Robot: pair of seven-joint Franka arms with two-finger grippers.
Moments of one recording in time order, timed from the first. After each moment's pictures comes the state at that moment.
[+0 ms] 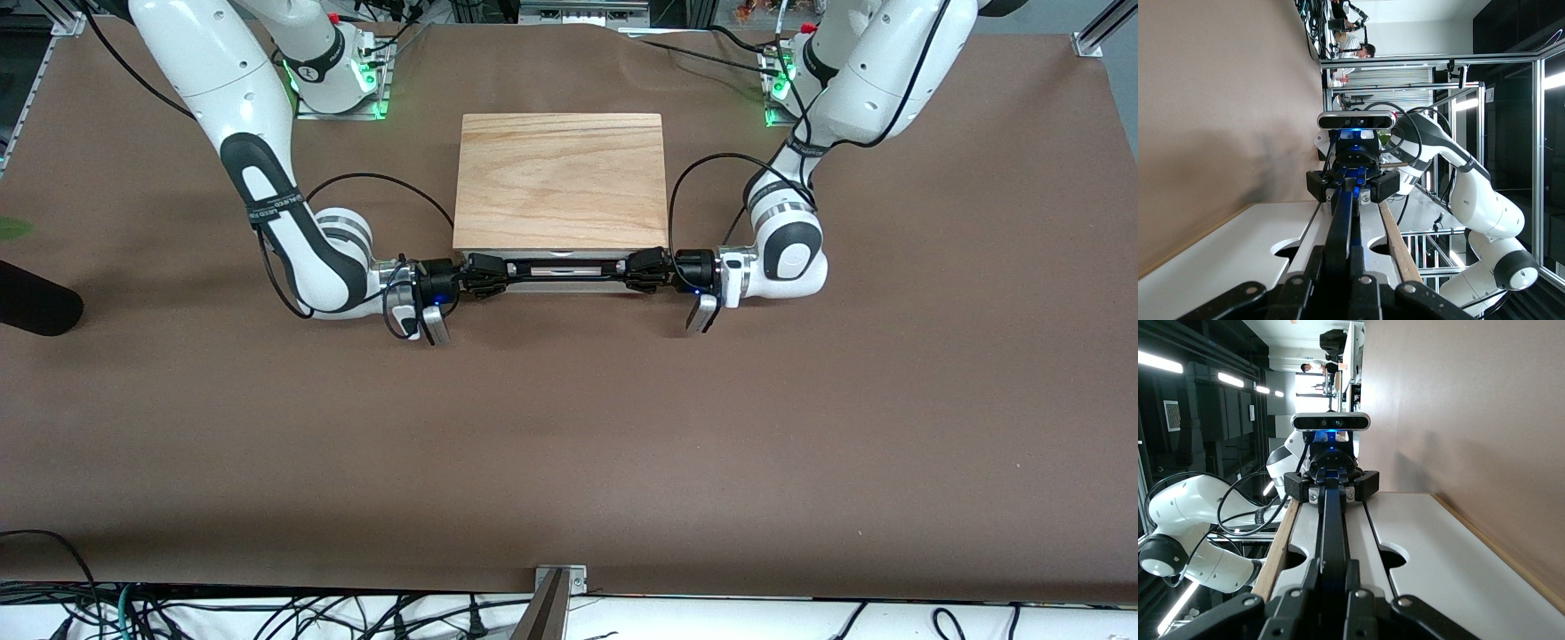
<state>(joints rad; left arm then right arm) -0.24 0.63 -0.13 -2.08 -1.89 1.78 1.23 0.18 0.66 0.18 -1.93 1.59 1.83 -1.06</state>
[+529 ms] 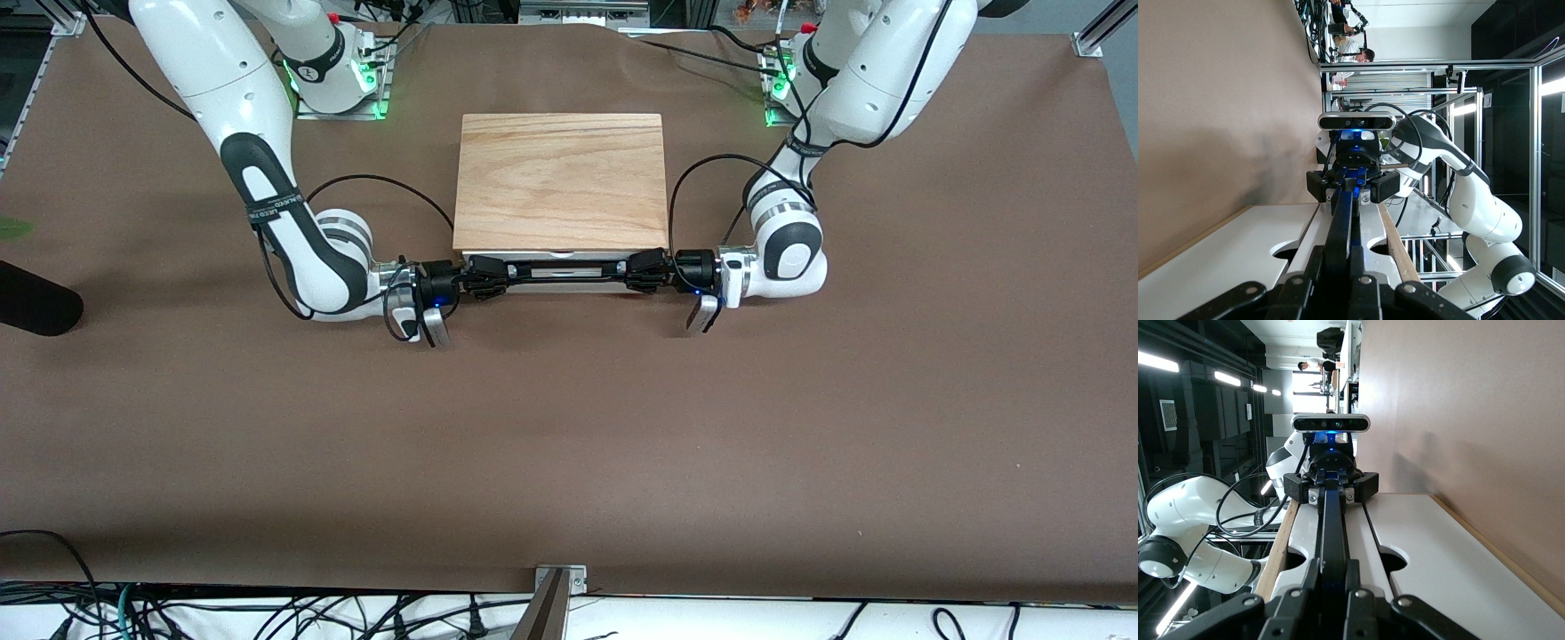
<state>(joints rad) -0.24 0.64 -0.13 -2.08 -1.90 1.78 1.23 0.19 0.67 0.18 -1.91 1.58 1.84 -1.03</state>
